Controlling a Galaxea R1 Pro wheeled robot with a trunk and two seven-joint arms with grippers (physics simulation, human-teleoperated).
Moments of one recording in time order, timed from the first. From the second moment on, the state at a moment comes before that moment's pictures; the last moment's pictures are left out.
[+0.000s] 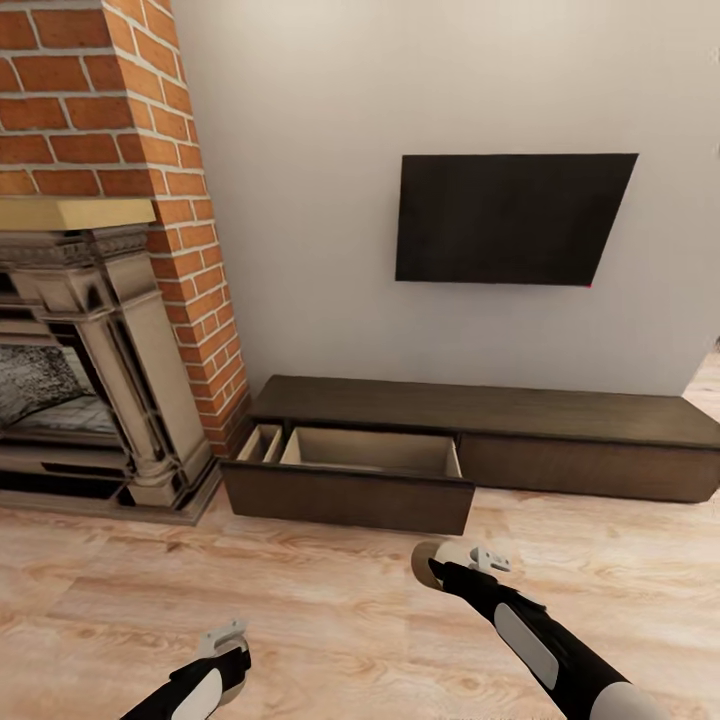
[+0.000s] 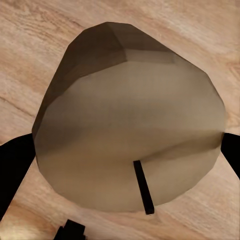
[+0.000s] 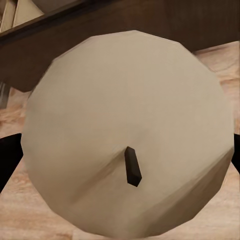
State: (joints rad) left arm -0.48 0.07 -0.42 -0.35 0.81 0.13 0.30; right arm -0.52 -0.17 0.55 -0.68 -0.93 0.14 -0.02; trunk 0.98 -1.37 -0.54
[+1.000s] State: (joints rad) left arm -0.48 0.07 -0.42 -0.35 0.81 0.13 0.30; right arm -0.52 -0.17 0.55 -0.68 -0.93 0.14 -0.02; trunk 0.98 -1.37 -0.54
